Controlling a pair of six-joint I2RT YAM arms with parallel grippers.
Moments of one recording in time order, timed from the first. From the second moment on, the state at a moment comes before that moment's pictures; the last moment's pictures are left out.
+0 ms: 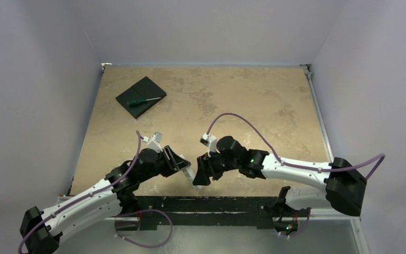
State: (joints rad) left arm -0.86 0.60 0.33 -0.22 -0.03 -1.21; right arm 1.05 1.24 0.68 -0.07 -0.35 0.63
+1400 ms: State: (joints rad) left arm -0.86 0.65 0.33 -0.27 -0.04 -1.33; right arm 1.13 1.36 0.75 -0.09 -0.20 0.62
